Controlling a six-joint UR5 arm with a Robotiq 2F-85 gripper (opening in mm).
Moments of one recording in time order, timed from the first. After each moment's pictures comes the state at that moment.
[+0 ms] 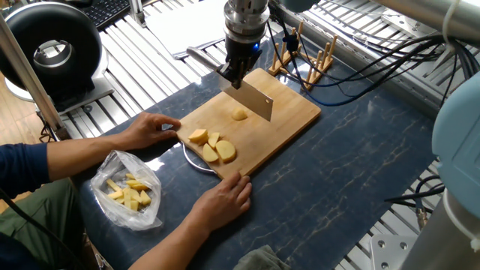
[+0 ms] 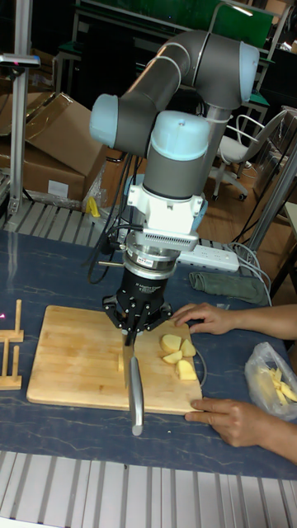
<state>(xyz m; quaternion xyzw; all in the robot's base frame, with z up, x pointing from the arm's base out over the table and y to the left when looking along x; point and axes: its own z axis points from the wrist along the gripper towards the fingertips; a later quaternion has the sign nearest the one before) 0.600 0.001 0.097 -0.05 1.00 0.01 0.06</state>
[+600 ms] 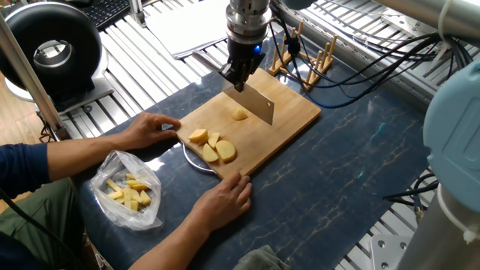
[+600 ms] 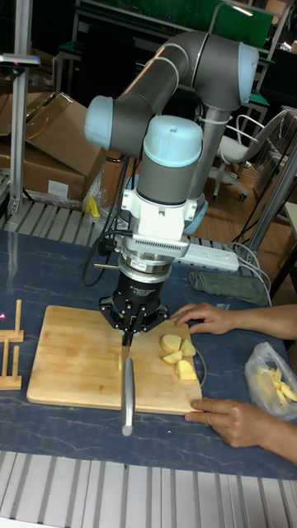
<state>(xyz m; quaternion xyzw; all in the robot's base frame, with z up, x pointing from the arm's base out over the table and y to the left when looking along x) 0.590 -0.002 0.093 -0.01 1.00 0.02 0.03</state>
